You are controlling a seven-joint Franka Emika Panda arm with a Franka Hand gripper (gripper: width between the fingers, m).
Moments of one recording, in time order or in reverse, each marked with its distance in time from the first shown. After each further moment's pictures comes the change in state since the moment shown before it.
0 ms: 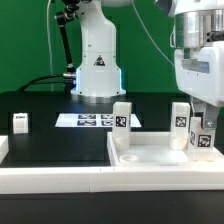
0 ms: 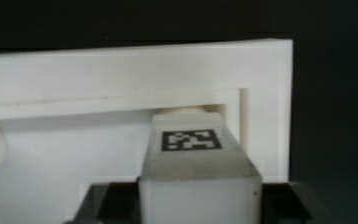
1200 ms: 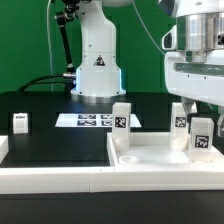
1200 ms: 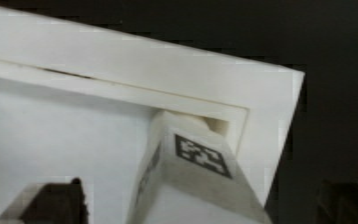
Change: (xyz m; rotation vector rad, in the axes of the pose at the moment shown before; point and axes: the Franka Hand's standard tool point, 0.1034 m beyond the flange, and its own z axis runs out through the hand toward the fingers) arm 0.000 -0.002 0.003 -0.060 -0.003 -0.436
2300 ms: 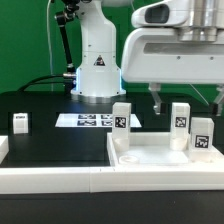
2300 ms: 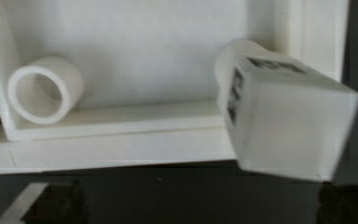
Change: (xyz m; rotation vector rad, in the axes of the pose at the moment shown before) arm 0.042 0.005 -0.028 -0.061 0.059 -1.294
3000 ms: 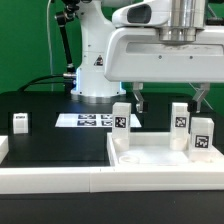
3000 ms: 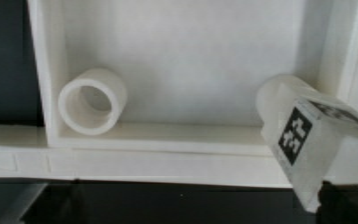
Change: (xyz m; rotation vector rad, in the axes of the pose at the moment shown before) arm -0.008 0.015 -0.001 0.001 -0.016 -0.053
